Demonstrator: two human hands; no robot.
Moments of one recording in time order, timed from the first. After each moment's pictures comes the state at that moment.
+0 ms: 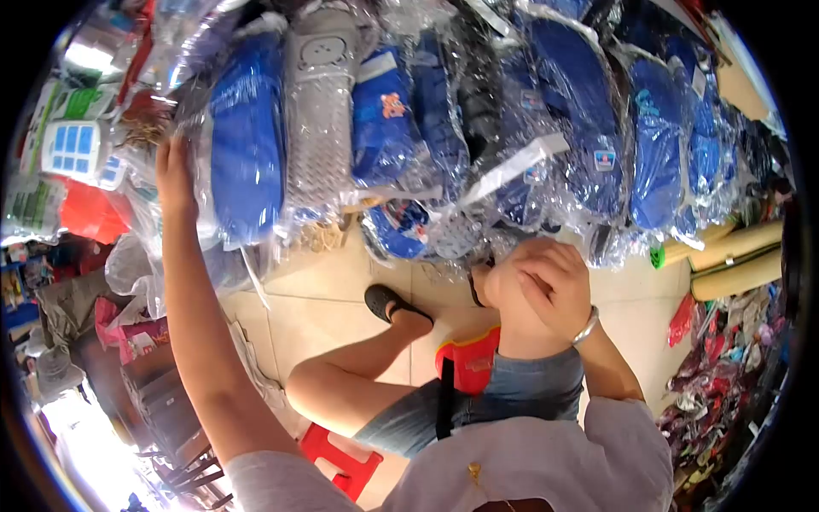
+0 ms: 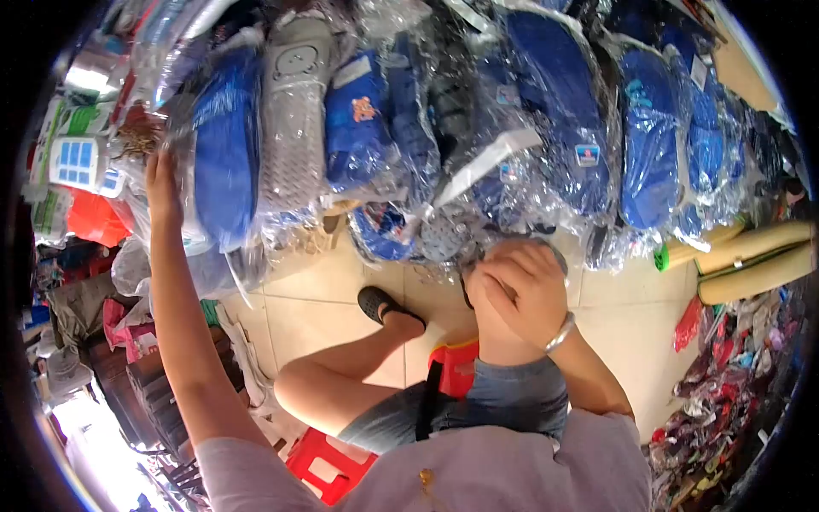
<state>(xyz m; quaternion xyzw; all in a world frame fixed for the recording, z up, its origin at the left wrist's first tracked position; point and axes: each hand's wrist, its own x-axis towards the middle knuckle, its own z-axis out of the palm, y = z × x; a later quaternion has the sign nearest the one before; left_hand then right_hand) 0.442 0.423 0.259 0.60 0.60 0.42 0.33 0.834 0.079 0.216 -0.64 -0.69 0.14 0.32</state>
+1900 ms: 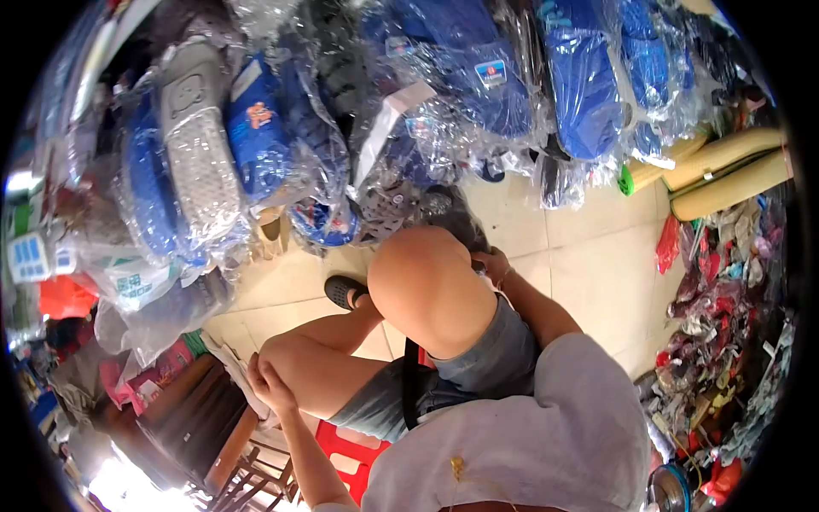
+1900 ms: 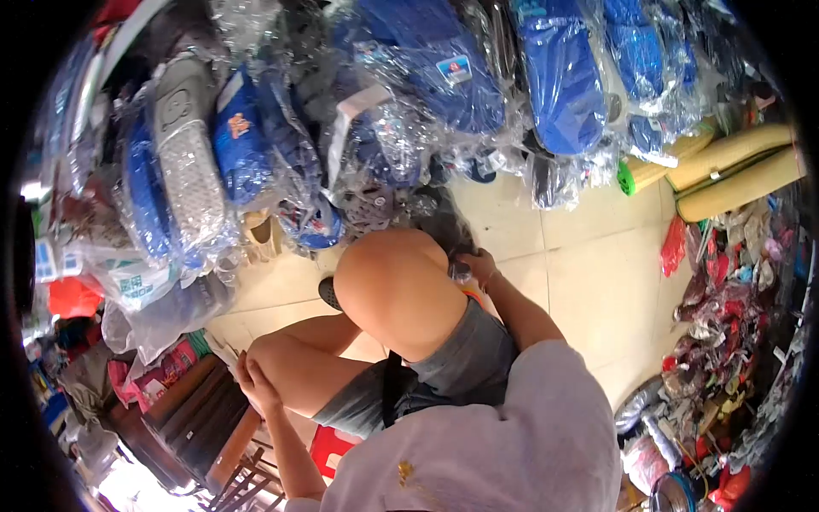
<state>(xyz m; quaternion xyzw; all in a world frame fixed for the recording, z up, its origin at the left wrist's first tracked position) 0.413 0.063 0.139 0.54 0.74 0.29 0.28 0.867 -0.091 -0.145 -0.69 0.08 0.59 0.40</state>
